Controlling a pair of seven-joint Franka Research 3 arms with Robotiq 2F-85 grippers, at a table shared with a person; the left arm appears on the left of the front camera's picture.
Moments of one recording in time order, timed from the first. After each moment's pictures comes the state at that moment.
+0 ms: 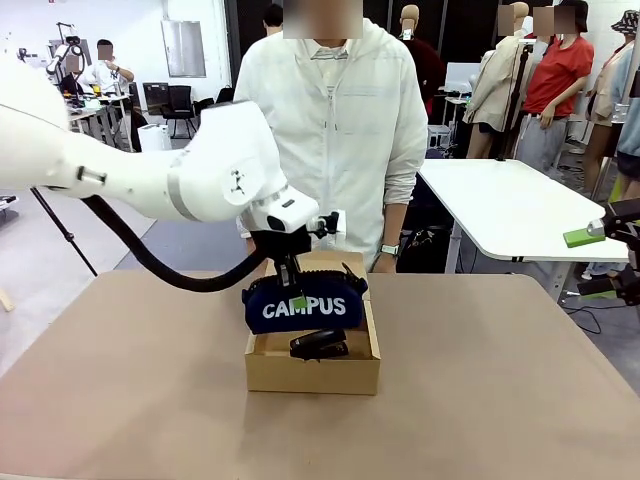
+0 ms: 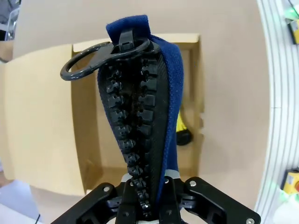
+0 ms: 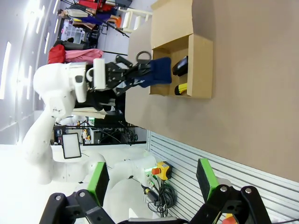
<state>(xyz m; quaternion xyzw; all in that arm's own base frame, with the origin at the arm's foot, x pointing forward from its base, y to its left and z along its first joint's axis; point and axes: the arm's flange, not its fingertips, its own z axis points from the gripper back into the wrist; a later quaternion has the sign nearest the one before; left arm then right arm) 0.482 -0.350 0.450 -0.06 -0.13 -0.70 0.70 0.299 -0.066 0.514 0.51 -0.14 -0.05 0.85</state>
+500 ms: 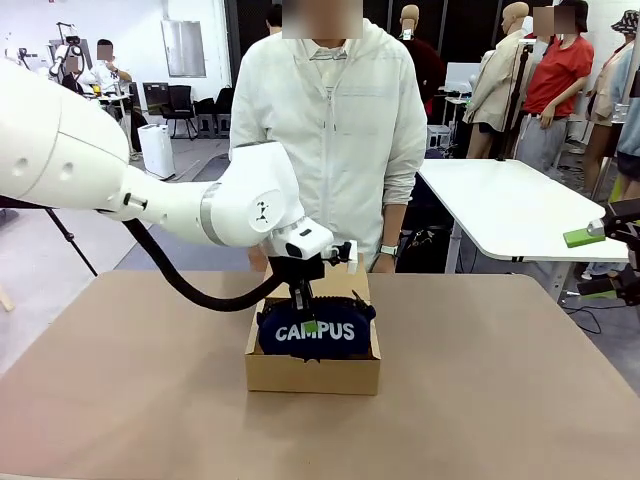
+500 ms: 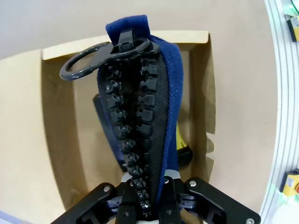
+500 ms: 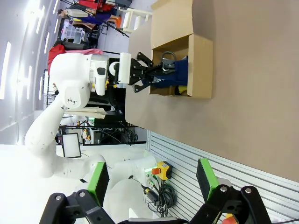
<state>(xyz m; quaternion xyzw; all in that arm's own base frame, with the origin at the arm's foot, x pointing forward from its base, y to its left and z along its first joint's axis) 0.499 -0.371 0.395 -0.09 -0.09 -0.71 0.70 0.299 -0.066 0.514 0.51 -0.14 -0.05 0.85</state>
